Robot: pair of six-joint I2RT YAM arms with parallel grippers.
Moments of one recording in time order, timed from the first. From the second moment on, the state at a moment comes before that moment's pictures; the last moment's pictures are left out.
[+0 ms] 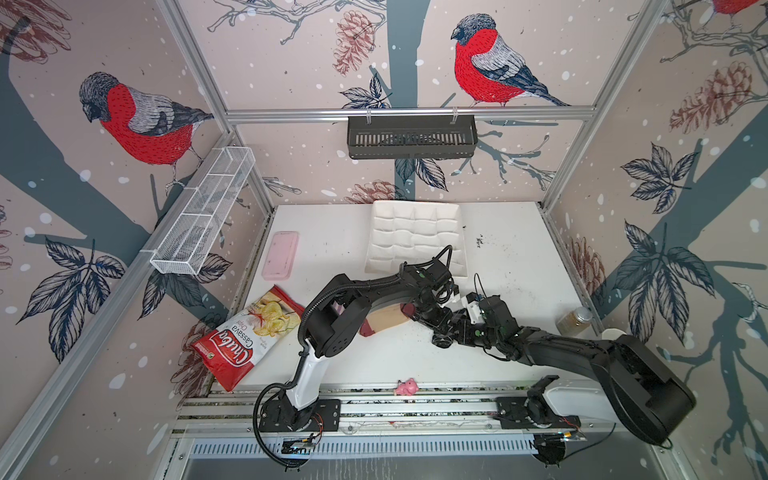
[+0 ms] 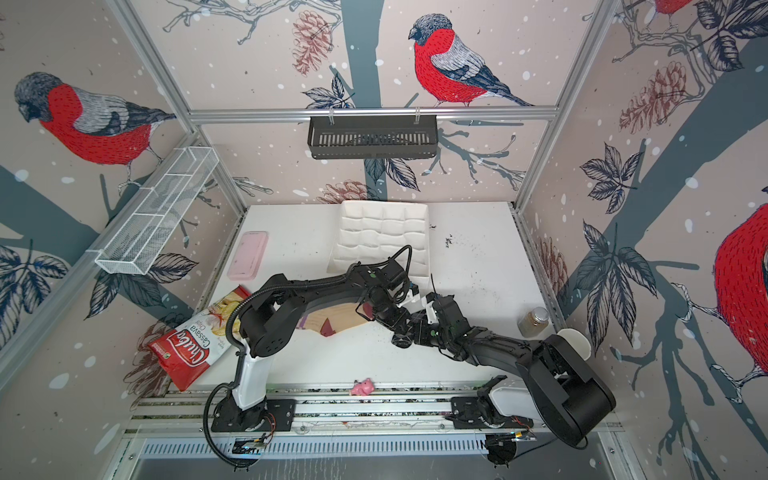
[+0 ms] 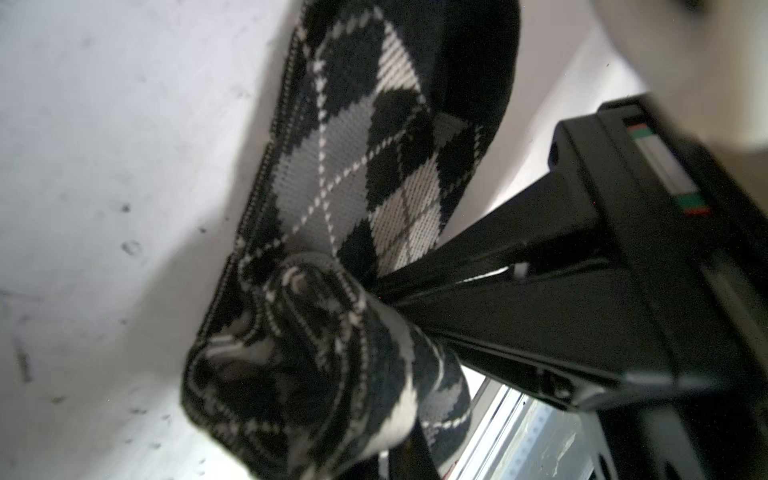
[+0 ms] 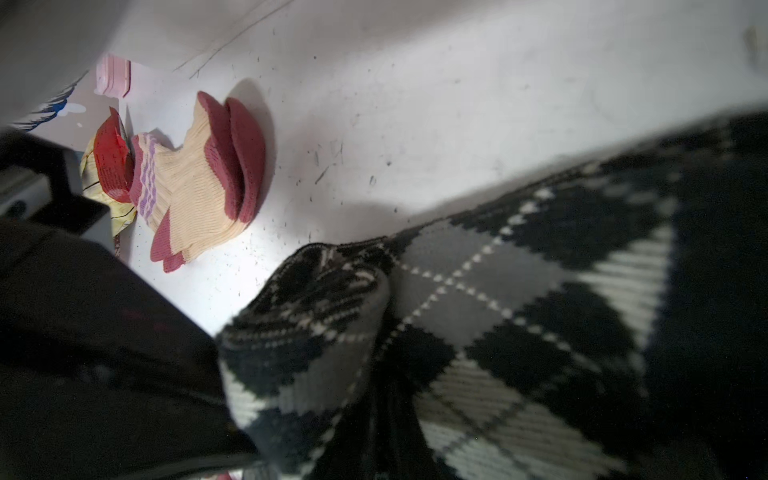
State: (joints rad) left arm -0.89 2.07 1.45 -0.69 0.57 -0.21; right arm 0.57 1.27 0.27 0.17 -0.41 0.70
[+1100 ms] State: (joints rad) left arm -0.87 2.03 1.38 -0.55 0.51 -0.29; right arm 0.53 1.12 0.29 0.01 -0.35 0.70
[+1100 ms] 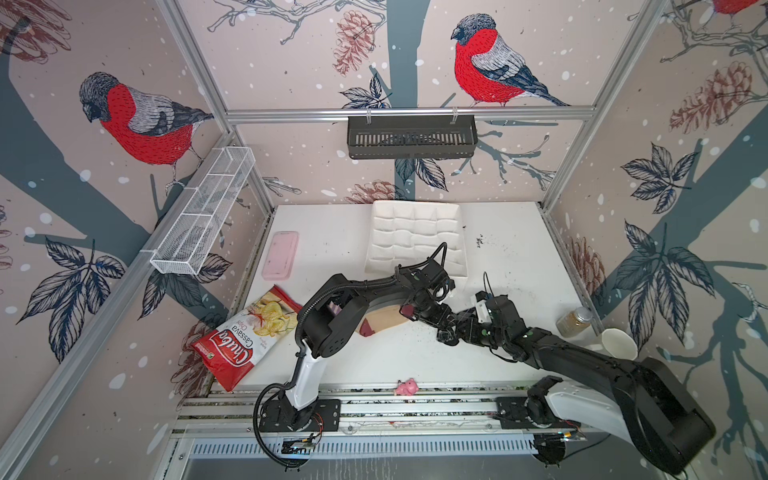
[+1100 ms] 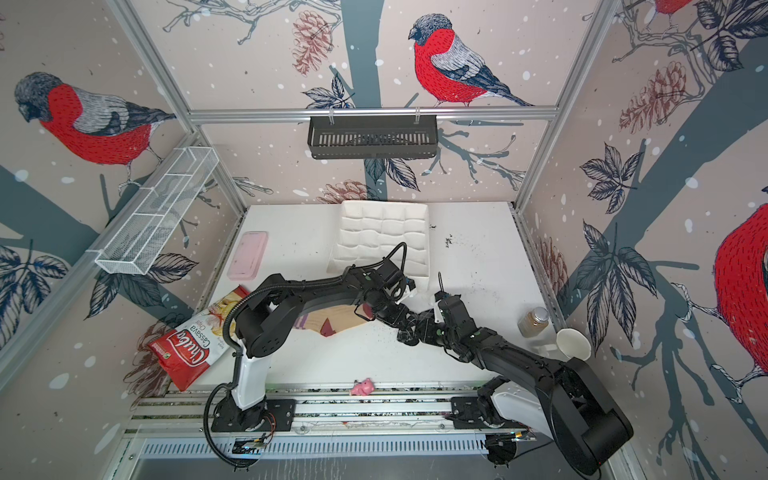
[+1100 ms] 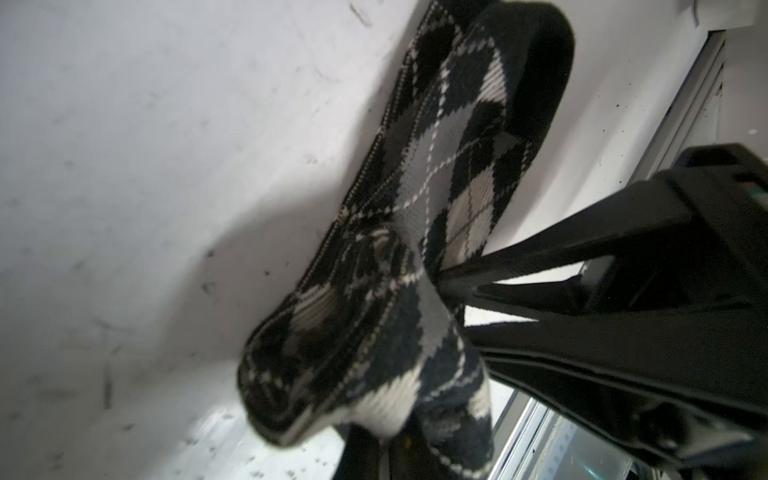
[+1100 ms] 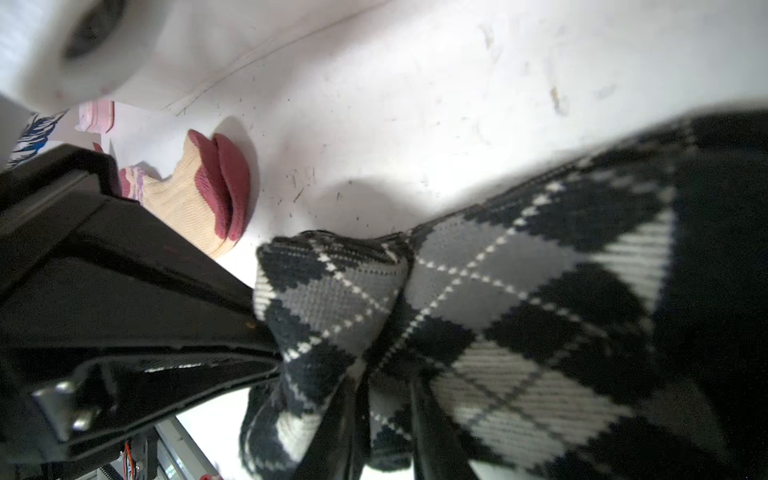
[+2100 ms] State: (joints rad) left arm -0.88 1.98 1.39 -0.68 0.51 -0.23; right arm 0.53 1.30 0.36 0.13 -0.45 0.66
